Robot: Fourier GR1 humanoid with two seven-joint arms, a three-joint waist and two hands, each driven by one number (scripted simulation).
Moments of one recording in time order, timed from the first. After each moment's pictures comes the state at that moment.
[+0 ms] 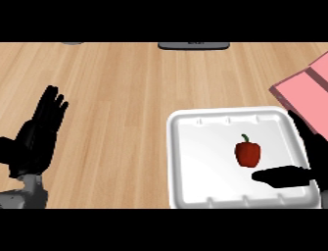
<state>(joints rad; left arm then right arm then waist) -0.08 0.18 0.00 -1.66 0.17 0.17 0.18 -0.02 -0.45 0.19 -1.87 0.32 -0.08 0.87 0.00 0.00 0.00</state>
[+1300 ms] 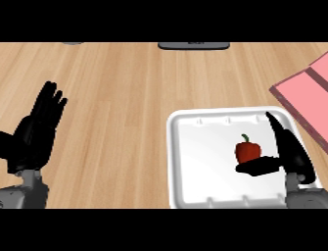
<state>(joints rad) -0.12 0.13 0.07 -1.66 0.13 0.12 0.22 -0.09 -0.21 0.10 -1.59 0.53 0.02 0.71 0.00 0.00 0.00</state>
